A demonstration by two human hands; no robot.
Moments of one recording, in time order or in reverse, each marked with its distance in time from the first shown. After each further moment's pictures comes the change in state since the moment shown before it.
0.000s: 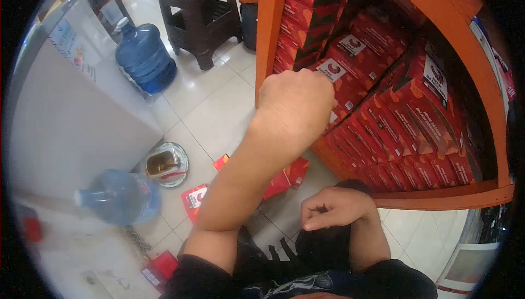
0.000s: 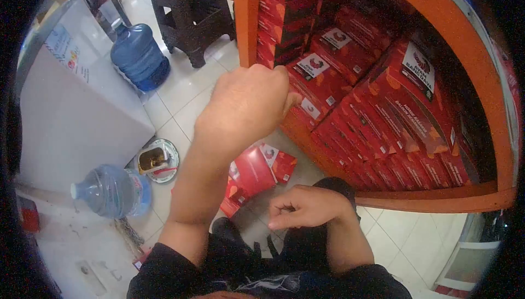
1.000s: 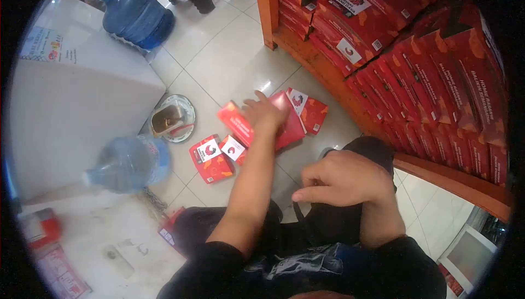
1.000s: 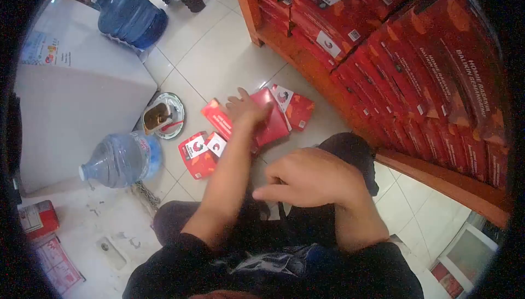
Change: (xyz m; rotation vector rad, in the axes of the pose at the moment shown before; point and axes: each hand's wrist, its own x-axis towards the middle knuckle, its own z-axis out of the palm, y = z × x) left_hand -0.093 -0.080 0.286 -0.083 -0.657 -1.119; right_hand 0.020 -0.001 0.005 -0.338 0.134 0.143
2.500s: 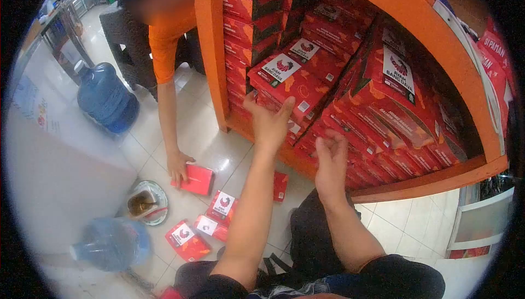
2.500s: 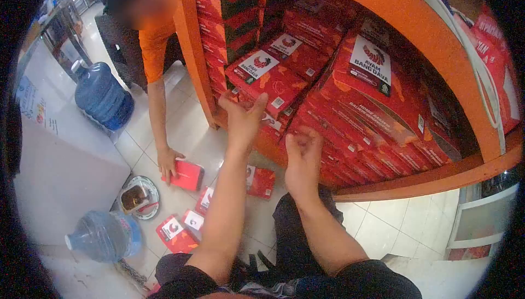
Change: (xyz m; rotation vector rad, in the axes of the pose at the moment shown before) left_hand -0.079 0.149 -0.122 -1.552 -0.069 0.870; right_hand 0.021 0.048 -0.022 0.658 1.634 0.025
